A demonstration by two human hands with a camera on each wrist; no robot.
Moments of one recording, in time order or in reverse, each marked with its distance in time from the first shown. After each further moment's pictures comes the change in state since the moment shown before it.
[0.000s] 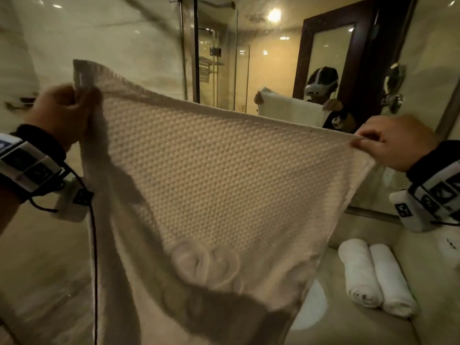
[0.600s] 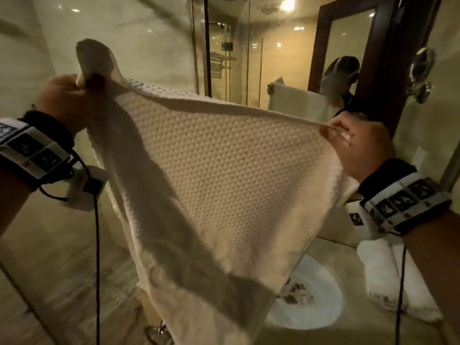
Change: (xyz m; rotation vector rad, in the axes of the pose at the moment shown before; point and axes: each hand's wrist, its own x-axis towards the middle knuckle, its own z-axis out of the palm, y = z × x) left_hand -0.007 0.039 -0.003 0.133 0.044 -0.048; right_hand 0.009 -0.068 0.057 0.412 0.427 0.046
